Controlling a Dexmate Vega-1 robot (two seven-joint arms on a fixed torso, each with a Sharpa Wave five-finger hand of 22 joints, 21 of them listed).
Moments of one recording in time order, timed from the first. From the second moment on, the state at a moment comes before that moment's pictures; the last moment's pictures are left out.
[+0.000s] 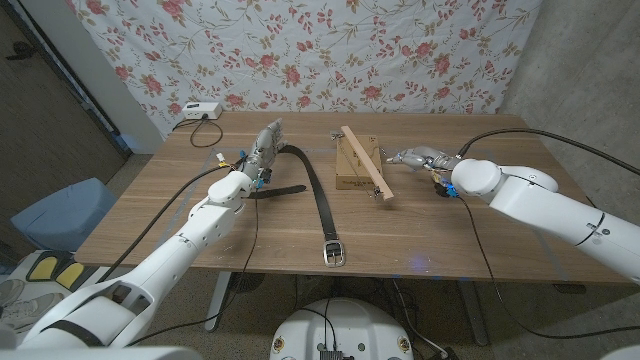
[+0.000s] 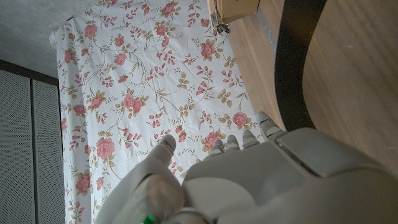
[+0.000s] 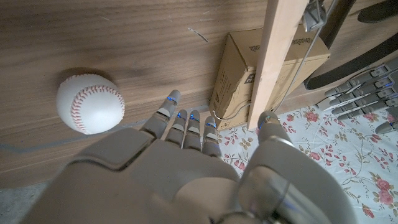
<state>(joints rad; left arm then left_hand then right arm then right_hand) 0.75 0.49 0.44 -1.30 -0.59 -0.21 -0.03 0.09 0.10 0.53 0.10 0.20 -0.16 0.02 0.18 0.17 -0.17 0.03 0.20 0.18 -0.17 0.06 0.18 0.17 -0.16 0.07 0.50 0.18 -0.79 -1.03 -0.59 -2.18 0.20 -0.75 -0.01 0.33 0.04 0.32 -0.15 0.17 0.17 0.07 0.20 0.19 0.17 0.11 0.22 0.20 0.10 0.08 0.23 0.19 0.25 0.07 0.30 0.18</state>
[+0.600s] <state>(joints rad) 0.75 0.49 0.44 -1.28 -0.59 -0.22 -0.05 0.09 0.10 0.53 0.10 0.20 -0.16 0.02 0.18 0.17 -0.17 0.03 0.20 0.18 -0.17 0.06 0.18 0.17 -0.16 0.07 0.49 0.18 -0.62 -1.02 -0.77 -2.29 0.12 -1.05 0.06 0.29 0.00 0.28 -0.13 0.18 0.18 0.08 0.20 0.19 0.20 0.12 0.22 0.21 0.14 0.07 0.24 0.20 0.28 0.09 0.30 0.18</state>
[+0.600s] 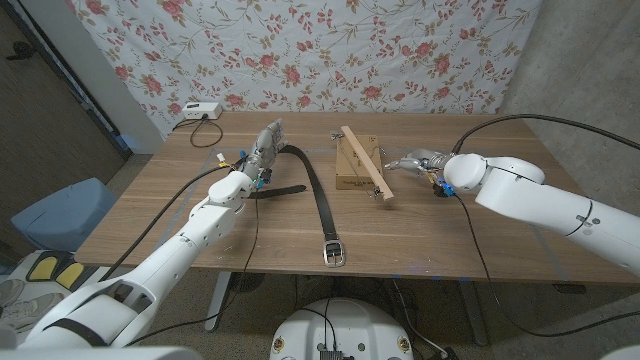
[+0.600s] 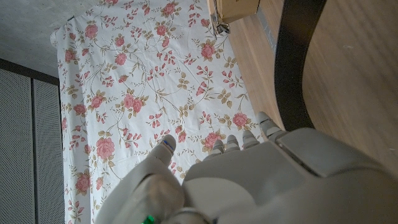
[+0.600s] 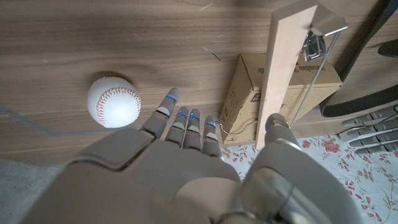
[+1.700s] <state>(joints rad) 0.75 0.49 0.43 -1.28 -0.60 -0.23 -0.05 0.09 0.10 0.53 0.10 0.20 -0.16 0.02 0.18 0.17 -0.17 0.03 0.20 0.18 -0.17 0.06 0.18 0.17 -0.16 0.07 0.49 0.18 -0.20 -0.94 -1.26 -2.33 0.05 -1.37 0.12 0.25 -0.05 0.24 -0.12 0.20 0.21 0.09 0.21 0.19 0.22 0.12 0.23 0.21 0.18 0.06 0.25 0.20 0.32 0.10 0.30 0.18</state>
